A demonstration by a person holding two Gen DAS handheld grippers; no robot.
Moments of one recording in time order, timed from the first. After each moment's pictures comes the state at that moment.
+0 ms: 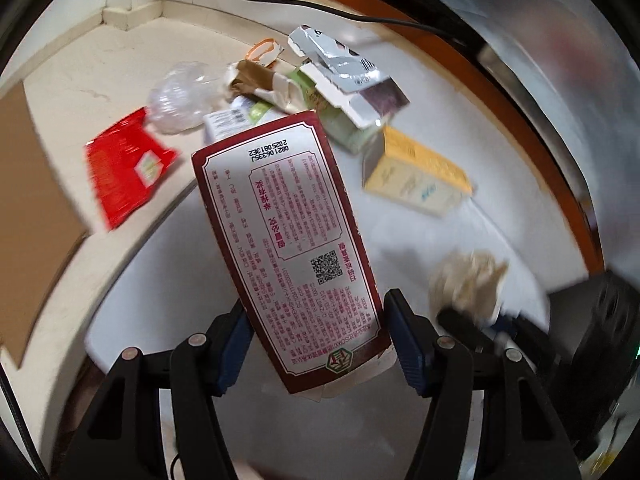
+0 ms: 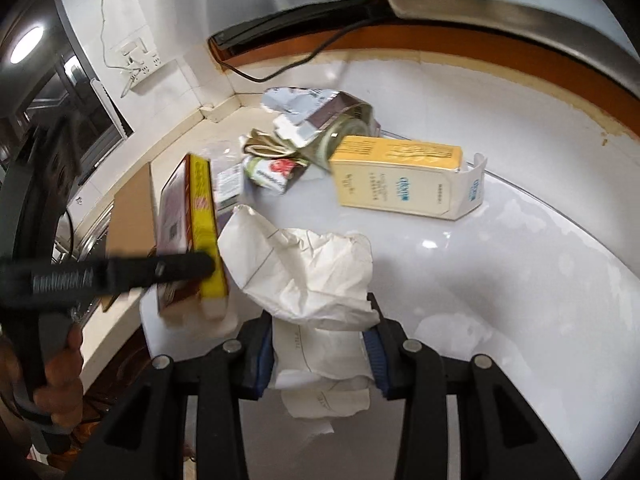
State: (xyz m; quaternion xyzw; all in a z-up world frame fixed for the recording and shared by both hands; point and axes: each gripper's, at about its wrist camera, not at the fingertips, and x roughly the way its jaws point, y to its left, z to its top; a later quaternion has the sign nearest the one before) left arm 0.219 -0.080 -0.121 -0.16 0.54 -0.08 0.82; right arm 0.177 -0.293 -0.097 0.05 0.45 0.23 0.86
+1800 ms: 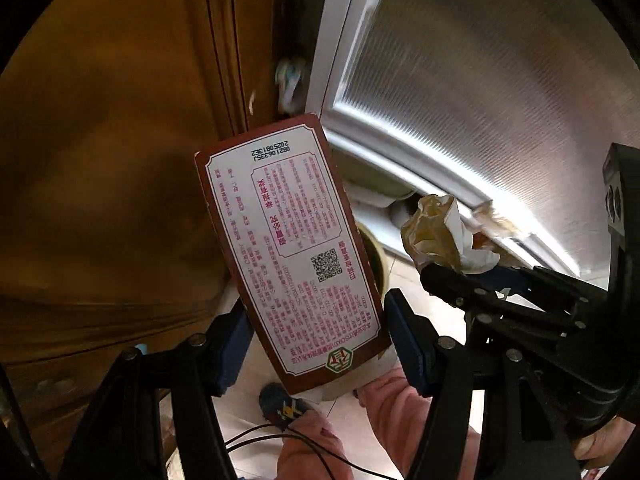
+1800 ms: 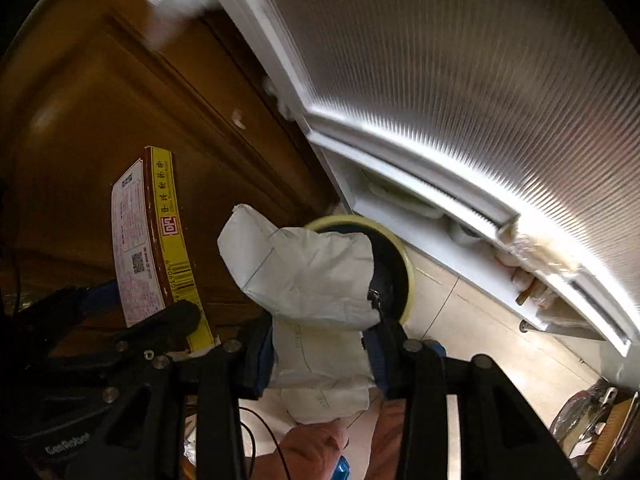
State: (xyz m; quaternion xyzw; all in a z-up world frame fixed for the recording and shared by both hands) left arm -0.012 0.038 -0.417 -0.04 0.62 -0.07 0.78; right arm -0.030 -0.122 -0.417 0.07 0.62 0.14 0.77
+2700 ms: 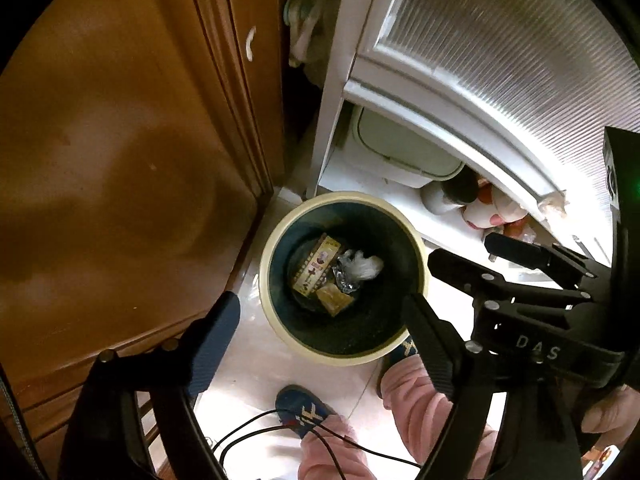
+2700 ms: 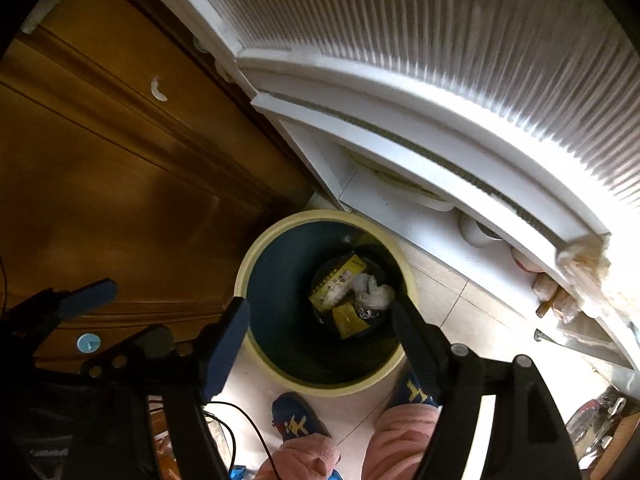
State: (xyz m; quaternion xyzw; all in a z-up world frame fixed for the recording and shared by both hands) left arm 0.022 0.046 -0.496 -0.02 0.65 -0.07 0.76; right arm 0.015 -0.124 -0.500 0.07 0.64 0.13 0.75
